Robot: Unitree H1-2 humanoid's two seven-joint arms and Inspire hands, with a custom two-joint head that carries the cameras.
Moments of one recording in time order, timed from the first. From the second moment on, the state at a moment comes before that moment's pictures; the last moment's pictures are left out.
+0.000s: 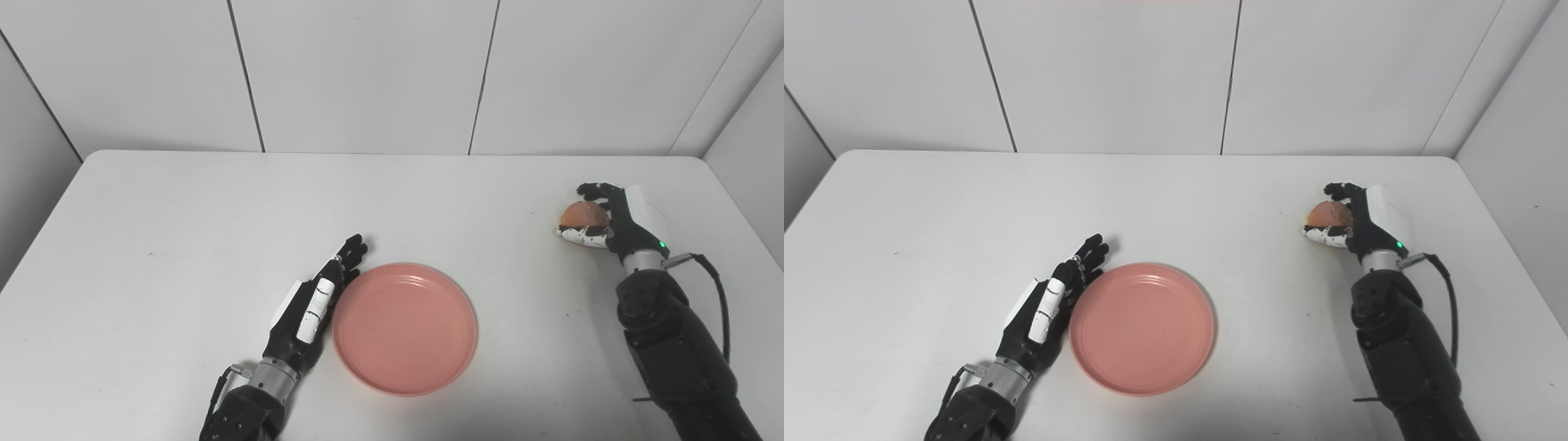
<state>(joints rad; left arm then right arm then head) -0.10 0.08 -0.14 -0.01 -0.10 -0.01 -0.24 -0.50 -0.34 0.08 0.38 -0.54 0.26 -0.16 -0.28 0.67</state>
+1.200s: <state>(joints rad) -0.10 0.05 -0.14 0.01 -0.02 -0.06 -0.20 -0.41 -0.24 0.08 0.18 -0.48 -0.10 -0.32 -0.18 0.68</state>
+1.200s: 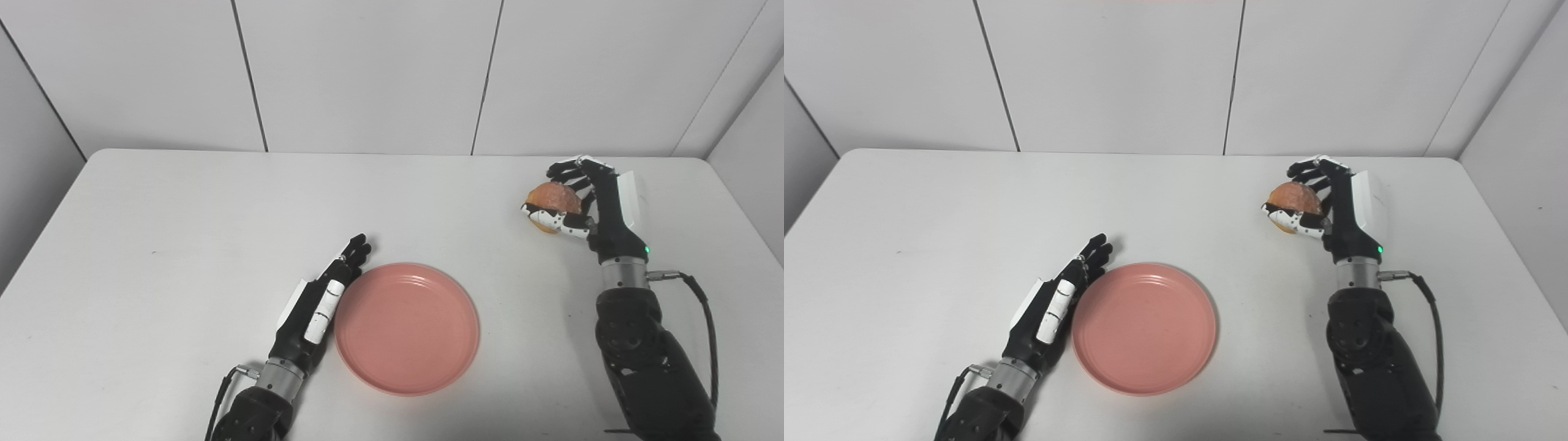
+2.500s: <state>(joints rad) -0.09 0.02 -0.15 -0.01 0.03 -0.03 -0.16 -0.27 -0.19 0.35 0.03 -0.55 -0.38 -0.03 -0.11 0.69</state>
